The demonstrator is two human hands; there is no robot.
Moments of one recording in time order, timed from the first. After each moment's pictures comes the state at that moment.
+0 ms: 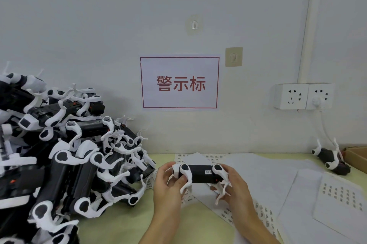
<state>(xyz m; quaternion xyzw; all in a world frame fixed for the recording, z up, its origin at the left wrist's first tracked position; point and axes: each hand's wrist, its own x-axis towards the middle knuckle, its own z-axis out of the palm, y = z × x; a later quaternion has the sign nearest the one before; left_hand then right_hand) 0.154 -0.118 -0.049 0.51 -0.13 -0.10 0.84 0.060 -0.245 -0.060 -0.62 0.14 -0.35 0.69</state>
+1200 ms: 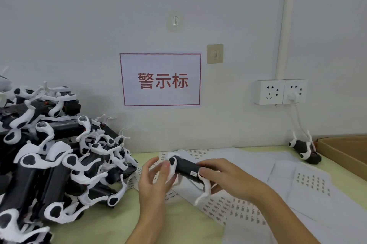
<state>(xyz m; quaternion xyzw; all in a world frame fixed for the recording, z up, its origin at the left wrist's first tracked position) 0.146 -0.120 -0.046 0.50 -0.14 -0.05 0.85 0.032 -0.275 0.012 -0.86 0.06 -0.07 0.50</state>
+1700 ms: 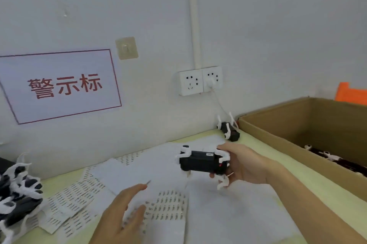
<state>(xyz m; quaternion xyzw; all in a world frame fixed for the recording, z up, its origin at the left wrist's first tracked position) 0.078 -0.146 -0.045 0.77 -0.47 -0.03 0.44 -0.108 -0.414 0.011 -0.67 0.23 -0.08 0.70</state>
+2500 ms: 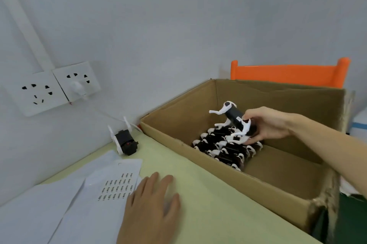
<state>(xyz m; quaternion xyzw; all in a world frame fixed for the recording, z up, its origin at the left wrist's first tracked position) -0.118 -0.422 -0.070 0.74 -0.64 0.00 0.19 -0.409 -0.648 -0.017 -0.55 0.41 -0.26 0.68</state>
